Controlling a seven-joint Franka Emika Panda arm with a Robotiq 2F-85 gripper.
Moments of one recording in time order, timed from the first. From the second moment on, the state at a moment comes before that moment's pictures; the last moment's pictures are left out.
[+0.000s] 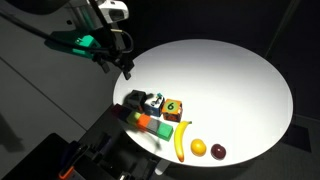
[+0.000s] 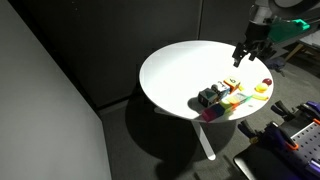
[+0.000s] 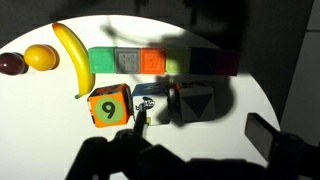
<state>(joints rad) 0.04 -0.11 0.05 -2.59 0.06 2.48 0.04</state>
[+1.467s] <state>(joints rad) 0.04 0.01 0.06 -2.58 0.05 2.56 0.04</state>
